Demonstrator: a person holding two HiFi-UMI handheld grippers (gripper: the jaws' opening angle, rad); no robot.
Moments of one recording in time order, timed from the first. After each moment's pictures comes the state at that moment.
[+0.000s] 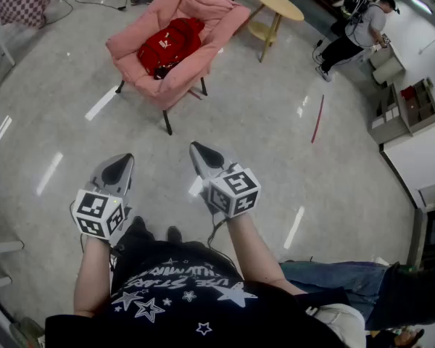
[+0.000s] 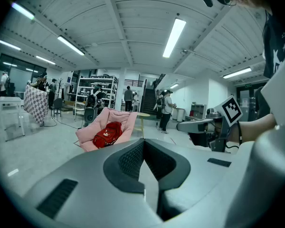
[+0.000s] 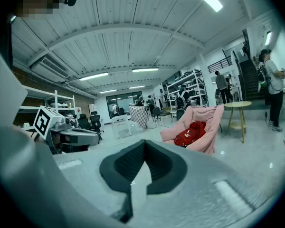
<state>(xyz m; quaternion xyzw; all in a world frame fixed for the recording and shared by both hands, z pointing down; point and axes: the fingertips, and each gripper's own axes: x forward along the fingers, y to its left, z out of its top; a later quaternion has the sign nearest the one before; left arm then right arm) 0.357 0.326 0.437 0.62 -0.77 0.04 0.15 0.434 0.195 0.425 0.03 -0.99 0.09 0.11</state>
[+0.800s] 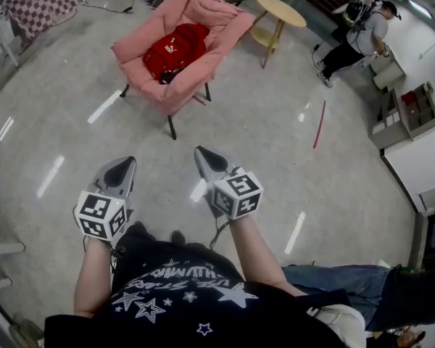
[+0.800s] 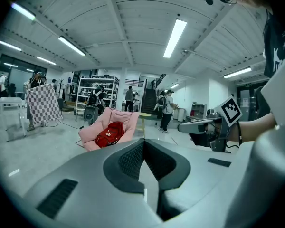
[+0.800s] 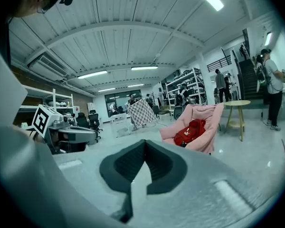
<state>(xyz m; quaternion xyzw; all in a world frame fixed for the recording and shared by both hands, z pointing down) 0.346 0.348 0.438 0.61 -0.77 0.04 0.15 0.427 0.209 0.425 0.05 -0.99 0.09 0.12</state>
